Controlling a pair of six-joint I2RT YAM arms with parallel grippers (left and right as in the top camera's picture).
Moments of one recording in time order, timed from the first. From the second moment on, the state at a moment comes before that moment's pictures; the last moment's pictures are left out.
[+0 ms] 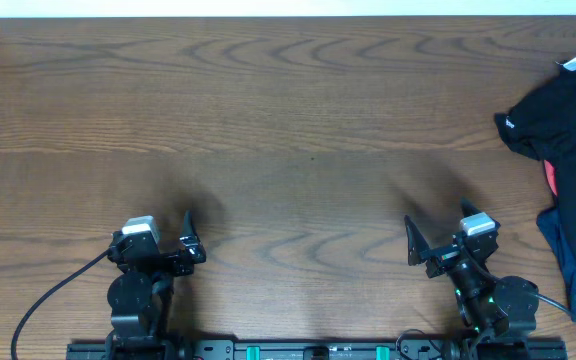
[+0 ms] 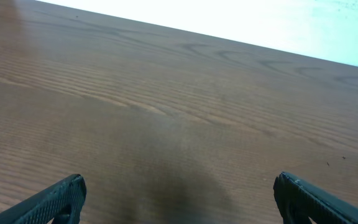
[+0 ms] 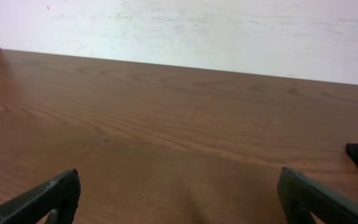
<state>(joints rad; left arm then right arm) 0.00 0.01 0.13 -0.42 -0.04 -0.20 0.04 0.01 0.07 -0.20 -0.28 0.01</state>
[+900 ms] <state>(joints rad) 0.00 0.01 0.13 -0.42 -0.04 -0.20 0.04 0.03 0.07 -0.22 -0.25 0.12</state>
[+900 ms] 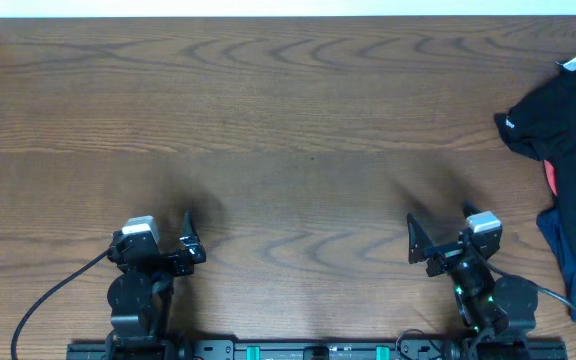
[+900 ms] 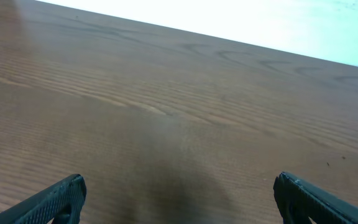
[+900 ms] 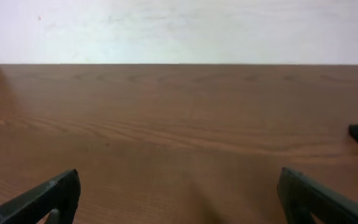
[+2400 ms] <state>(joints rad) 0.00 0.01 0.13 -0.42 -0.04 -0.20 -0.06 1.40 1.31 -1.32 0.13 0.35</state>
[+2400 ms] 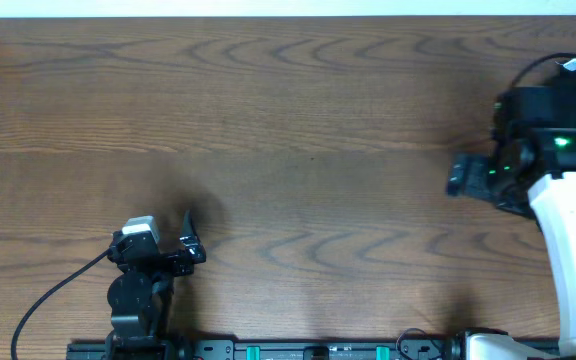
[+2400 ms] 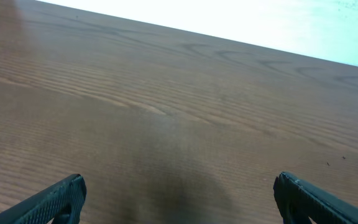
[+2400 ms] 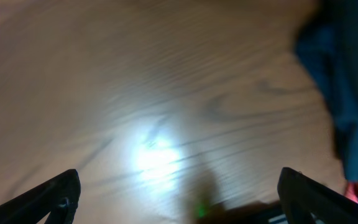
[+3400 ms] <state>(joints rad) 0.00 0.01 0.13 -0.42 -0.04 -0.20 -0.57 1.78 1.34 -0.84 0.03 0.17</state>
